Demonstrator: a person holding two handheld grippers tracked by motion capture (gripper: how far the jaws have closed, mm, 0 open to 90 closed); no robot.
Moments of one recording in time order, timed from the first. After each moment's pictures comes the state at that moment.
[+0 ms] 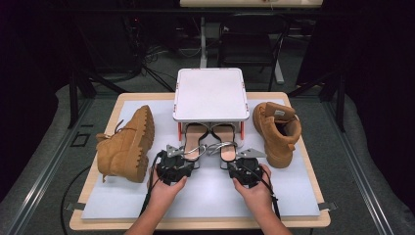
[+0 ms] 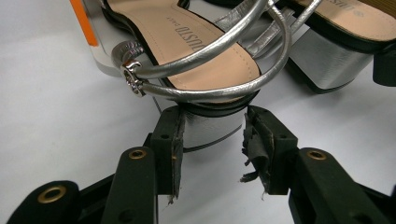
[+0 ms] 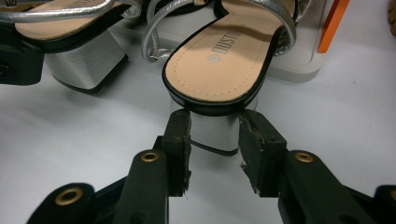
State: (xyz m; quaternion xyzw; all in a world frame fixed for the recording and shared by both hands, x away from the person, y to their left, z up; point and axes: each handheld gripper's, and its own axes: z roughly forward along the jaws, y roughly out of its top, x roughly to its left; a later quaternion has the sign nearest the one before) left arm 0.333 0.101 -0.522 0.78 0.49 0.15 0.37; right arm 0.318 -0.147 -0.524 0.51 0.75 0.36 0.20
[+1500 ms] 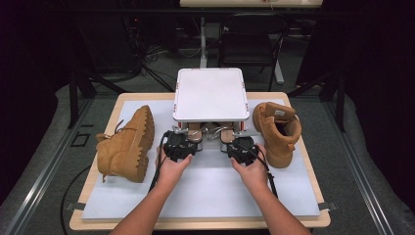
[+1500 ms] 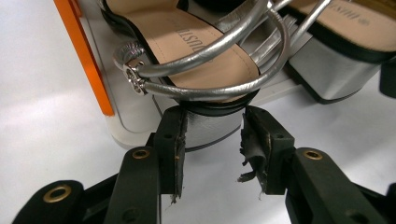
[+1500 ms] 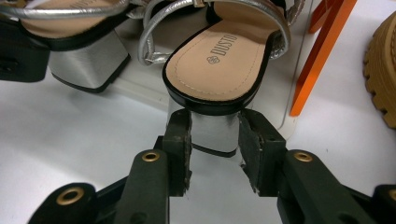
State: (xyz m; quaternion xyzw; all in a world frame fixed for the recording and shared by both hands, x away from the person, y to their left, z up) left arm 0.400 0.088 -0.515 0.77 0.51 0.15 0.36; right arm 0.380 -0.142 -0.514 0.51 0.76 0.34 0.23
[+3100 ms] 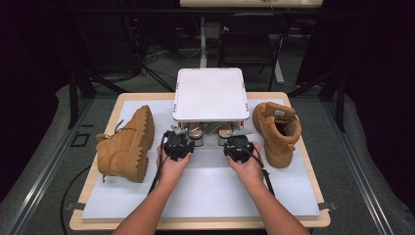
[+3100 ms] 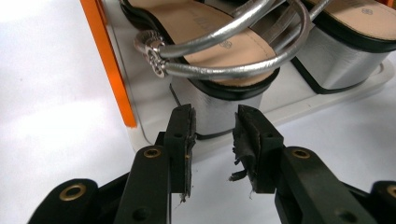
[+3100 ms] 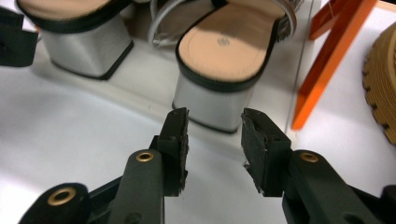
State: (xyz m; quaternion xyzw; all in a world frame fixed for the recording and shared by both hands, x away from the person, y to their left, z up) left arm 0.403 0.090 -0.529 0.75 0.51 0.19 0.37; right arm 0.388 -0.132 -0.525 0.50 0.76 0.32 0.25
